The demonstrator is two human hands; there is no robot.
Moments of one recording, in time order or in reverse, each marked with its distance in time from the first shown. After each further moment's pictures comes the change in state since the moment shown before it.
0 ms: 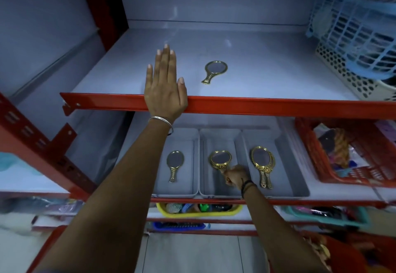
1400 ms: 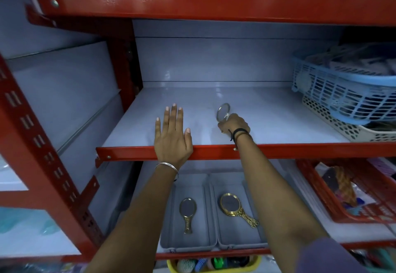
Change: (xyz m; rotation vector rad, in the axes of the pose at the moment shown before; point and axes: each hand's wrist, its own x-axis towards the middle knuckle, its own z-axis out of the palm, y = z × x) left_hand 0.012 -0.040 -0.021 0.052 -0.203 -0.013; right_hand -0.092 -0.280 -0.014 -0.429 0.411 -0.388
